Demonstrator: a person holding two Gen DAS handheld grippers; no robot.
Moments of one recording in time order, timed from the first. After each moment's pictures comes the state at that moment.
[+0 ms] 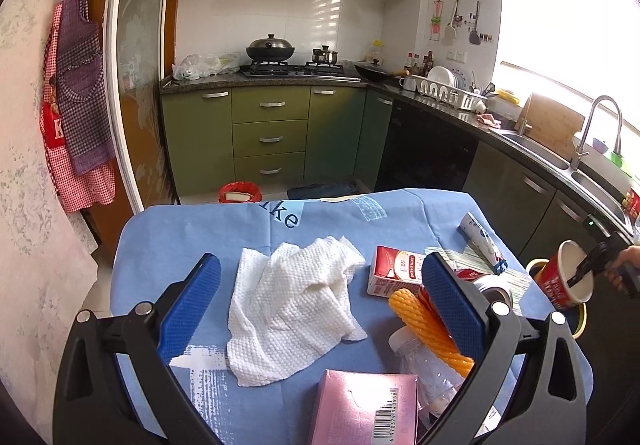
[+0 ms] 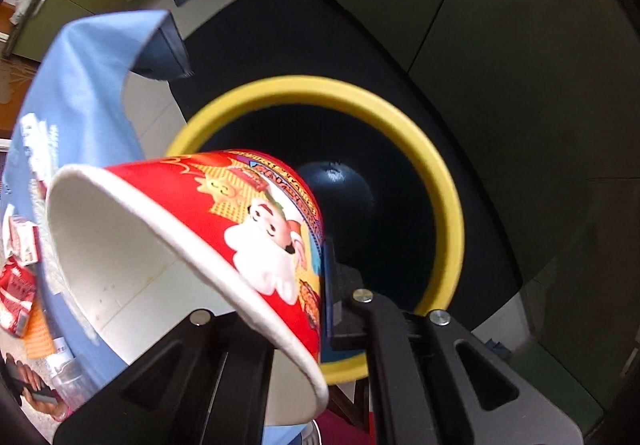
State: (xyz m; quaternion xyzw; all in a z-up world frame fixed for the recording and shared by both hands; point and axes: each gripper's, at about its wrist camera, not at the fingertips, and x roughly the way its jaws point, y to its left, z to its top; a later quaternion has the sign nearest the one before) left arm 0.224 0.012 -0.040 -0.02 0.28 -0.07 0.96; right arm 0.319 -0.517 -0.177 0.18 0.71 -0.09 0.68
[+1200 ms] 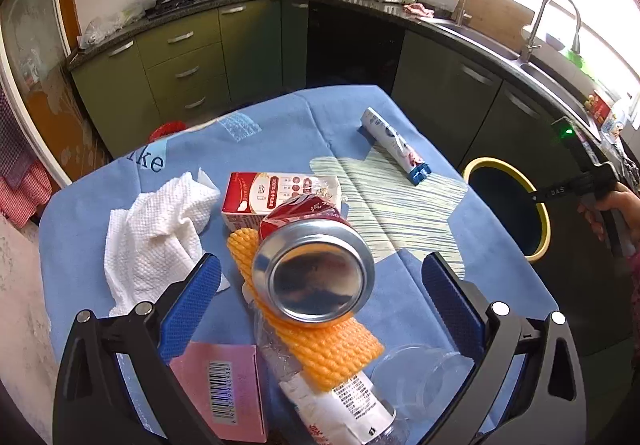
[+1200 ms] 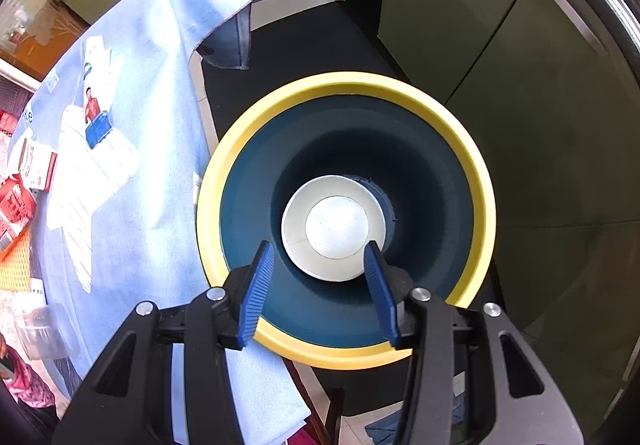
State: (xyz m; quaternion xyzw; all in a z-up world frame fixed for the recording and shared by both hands) left arm 0.240 -0.125 -0.061 0.06 0.44 -0.19 0.88; right arm 0.263 -0.471 -0.129 0.10 0.64 -0.02 0.76
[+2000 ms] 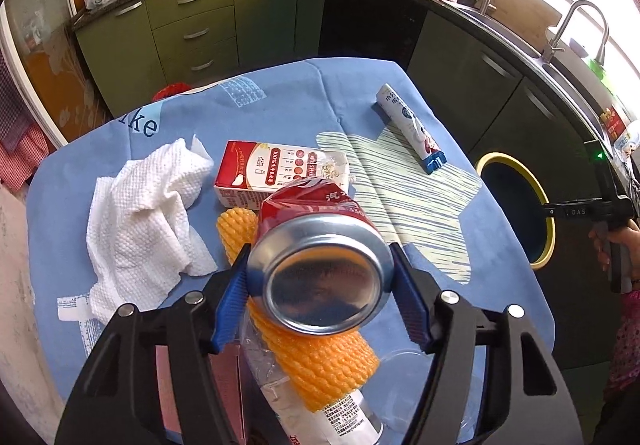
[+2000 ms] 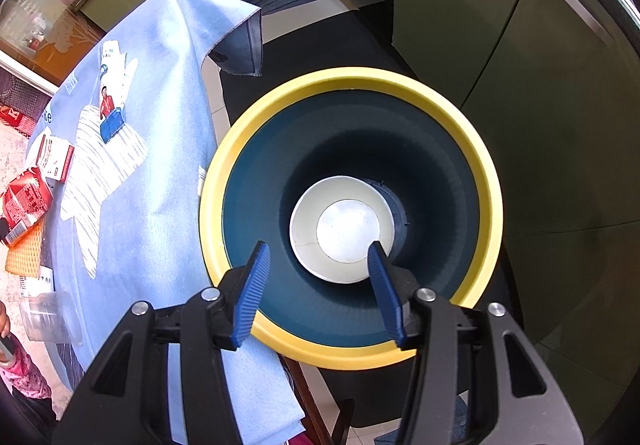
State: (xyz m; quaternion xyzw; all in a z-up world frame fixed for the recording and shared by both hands) left arm 0.262 -0.128 -0.078 0.03 0.49 -0.17 0.86; right arm 0.247 -0.491 -0.134 0.12 0.62 0.00 0.77
